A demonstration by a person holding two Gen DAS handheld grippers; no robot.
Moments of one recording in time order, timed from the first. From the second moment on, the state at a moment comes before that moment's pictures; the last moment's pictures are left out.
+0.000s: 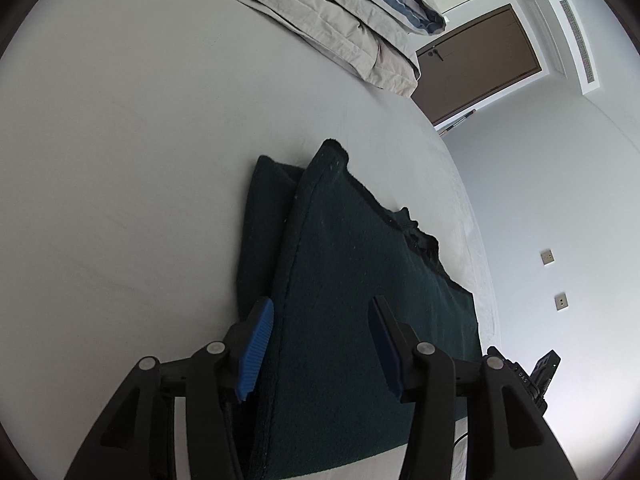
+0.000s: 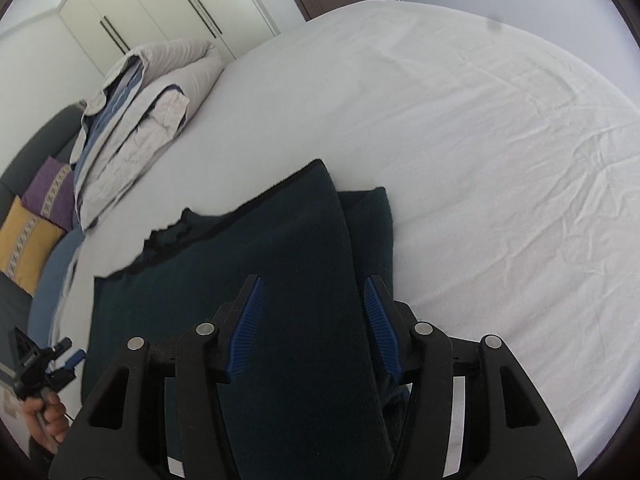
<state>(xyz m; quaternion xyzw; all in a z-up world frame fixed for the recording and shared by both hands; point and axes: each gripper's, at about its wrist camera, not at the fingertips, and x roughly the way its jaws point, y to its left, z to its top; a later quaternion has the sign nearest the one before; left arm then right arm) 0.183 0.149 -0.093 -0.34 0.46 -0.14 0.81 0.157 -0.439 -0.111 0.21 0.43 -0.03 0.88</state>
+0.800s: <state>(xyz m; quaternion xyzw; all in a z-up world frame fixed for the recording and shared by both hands) 0.142 0.129 -0.103 -0.21 0.48 -0.09 0.85 0.059 -0.445 -0.127 0.14 0.45 -0.08 0.88</state>
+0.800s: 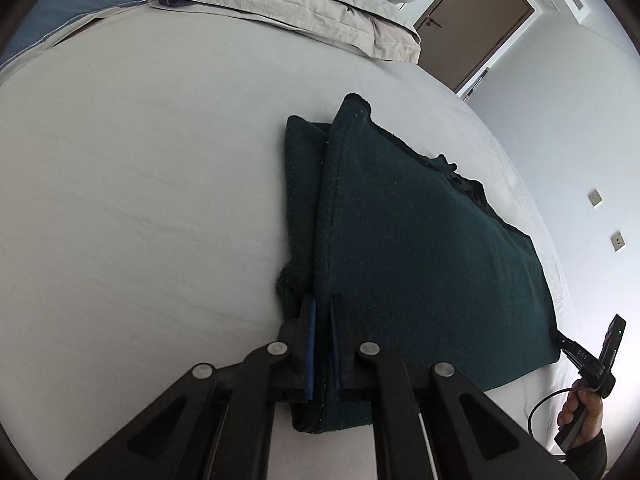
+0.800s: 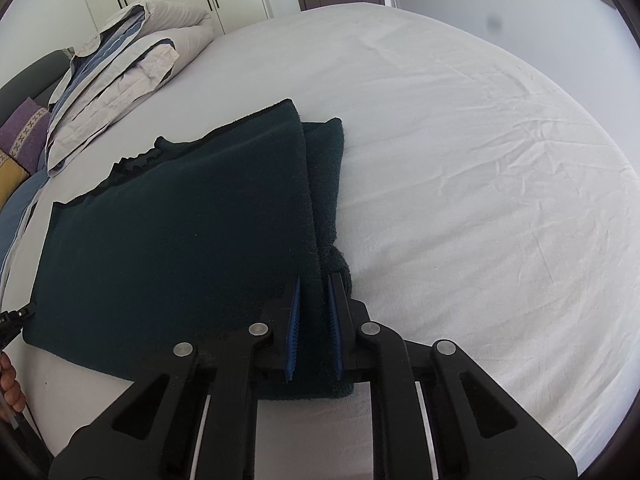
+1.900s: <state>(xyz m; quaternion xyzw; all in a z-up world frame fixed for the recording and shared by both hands) 0.125 0.120 -0.069 -0.16 0.42 -0.07 0.89 0.028 -0.452 -0.089 0.24 0.39 -0.05 0.89</state>
